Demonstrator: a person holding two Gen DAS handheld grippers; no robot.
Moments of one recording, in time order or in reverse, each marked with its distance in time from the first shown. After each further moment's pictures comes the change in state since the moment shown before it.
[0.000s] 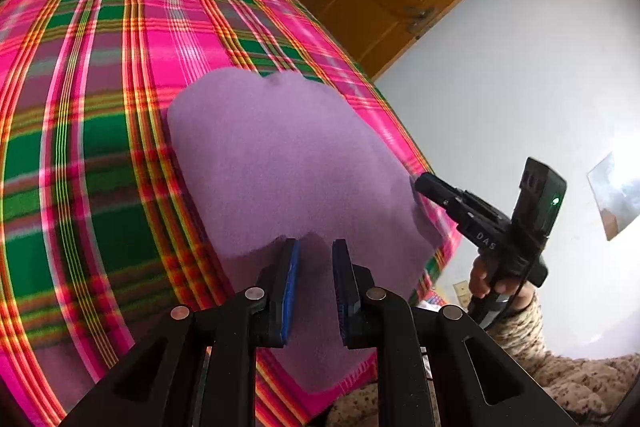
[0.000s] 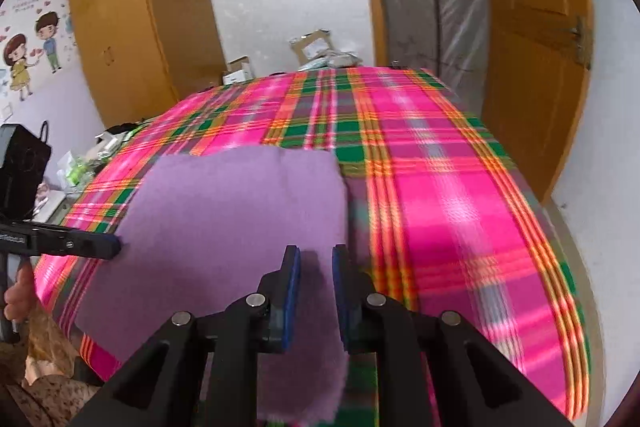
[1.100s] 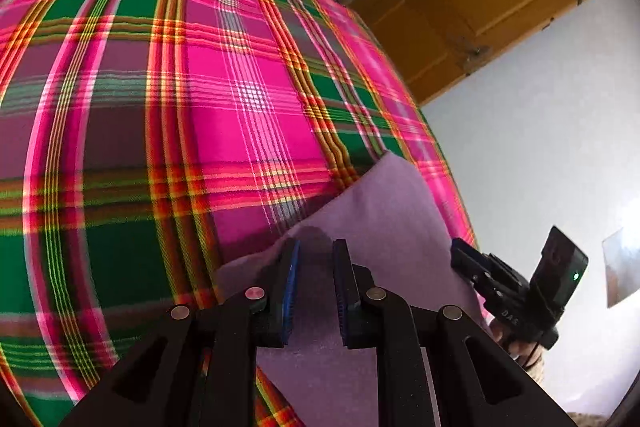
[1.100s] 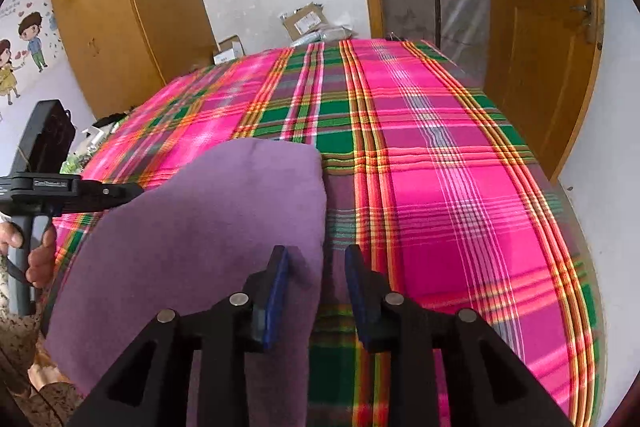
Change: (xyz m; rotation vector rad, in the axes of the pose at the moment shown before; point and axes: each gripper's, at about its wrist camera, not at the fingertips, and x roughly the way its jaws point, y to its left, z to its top) left arm 0.047 0.066 0.071 -0.174 -0.018 0.041; right arm 0.032 -0.020 0.010 0.032 0.064 0.003
